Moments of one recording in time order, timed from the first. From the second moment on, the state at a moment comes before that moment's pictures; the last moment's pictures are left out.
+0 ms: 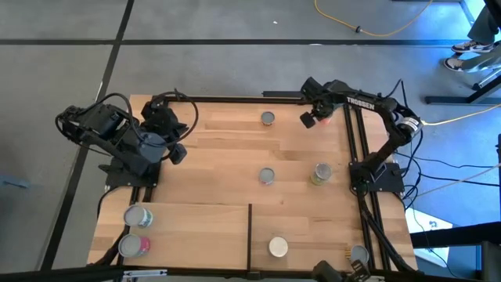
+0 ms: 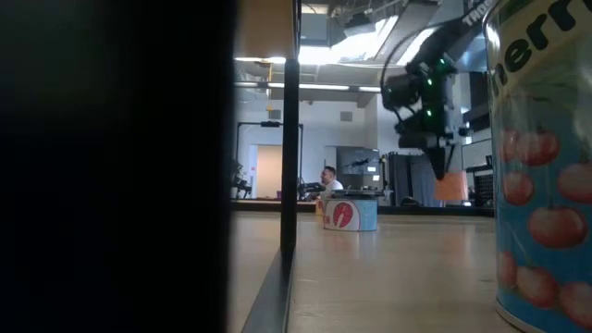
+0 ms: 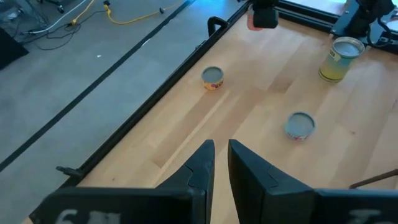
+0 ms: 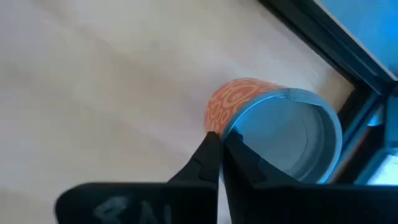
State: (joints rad) left arm -0.38 1.26 1.81 -1.57 -0.79 -0.80; right arm -0.78 1.64 1.17 -0.99 0.25 0.19
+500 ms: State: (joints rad) left arm -0.38 1.26 1.81 -1.57 -0.74 -0.80; right arm -0.42 1.64 1.70 -1.27 0.21 0.18
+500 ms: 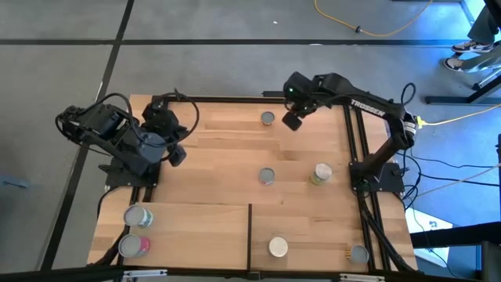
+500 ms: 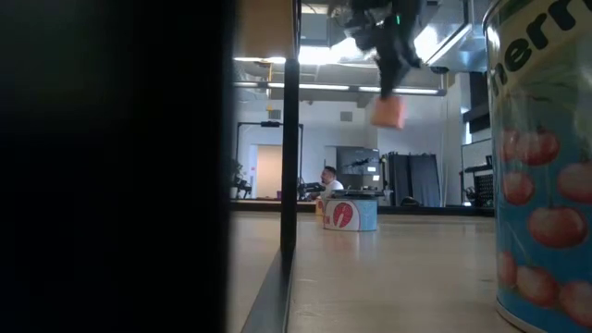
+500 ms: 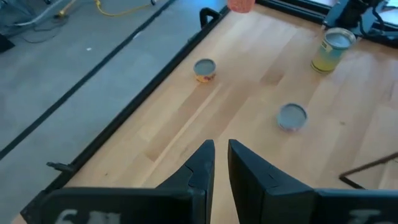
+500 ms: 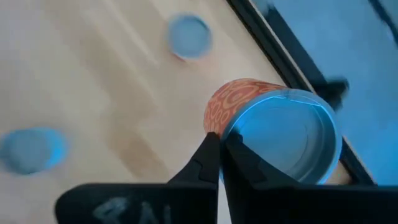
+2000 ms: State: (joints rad) left arm -0.38 1.26 1.81 -1.57 -0.56 0.04; right arm 0.01 2.10 2.35 -1.09 -0.06 -0.72
